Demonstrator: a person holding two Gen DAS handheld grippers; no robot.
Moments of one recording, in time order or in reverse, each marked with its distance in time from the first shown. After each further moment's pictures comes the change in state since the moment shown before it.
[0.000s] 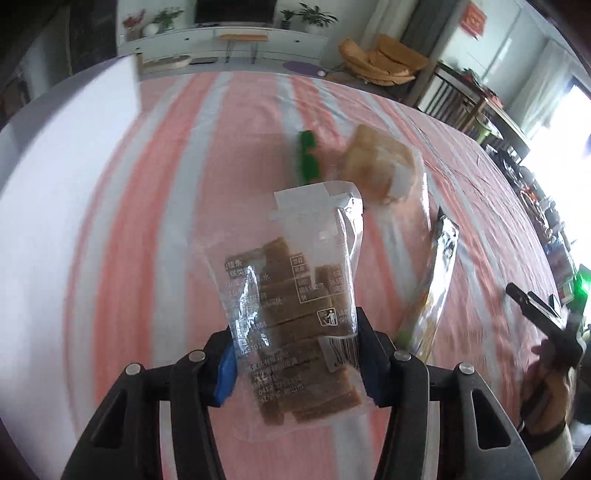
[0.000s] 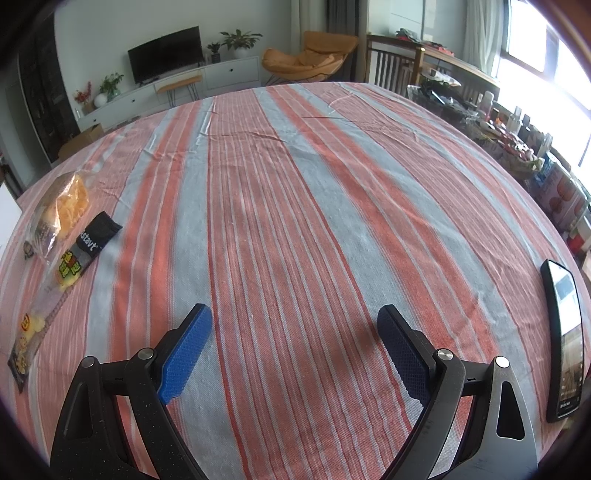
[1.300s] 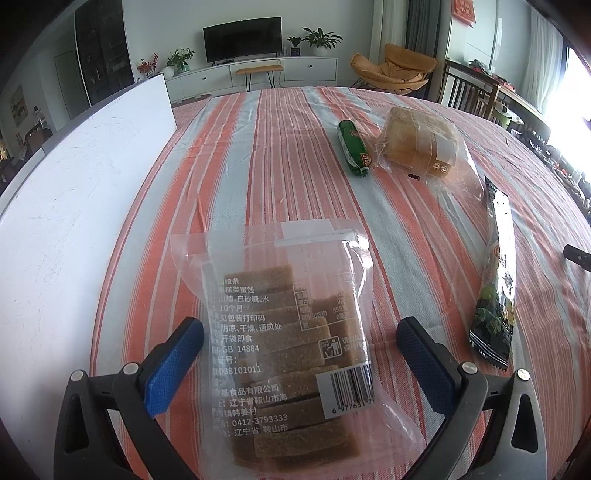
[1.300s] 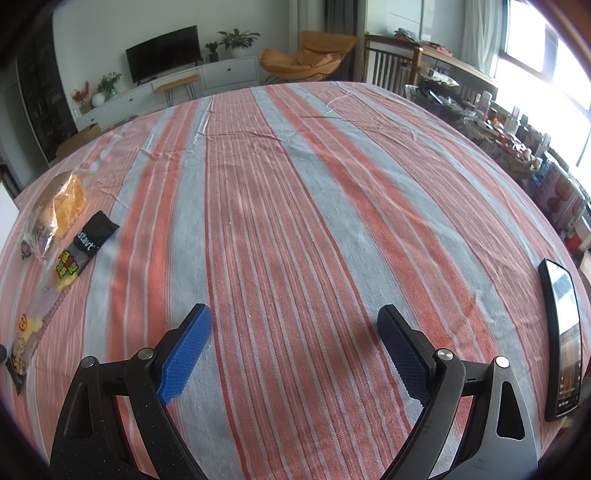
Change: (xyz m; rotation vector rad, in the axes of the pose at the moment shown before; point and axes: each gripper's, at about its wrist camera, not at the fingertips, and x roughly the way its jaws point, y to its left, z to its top) left arm 0.024 0.007 -0.044 0.111 -0.129 0.197; right arm 0.000 0.000 0.000 0.004 0.002 -0.009
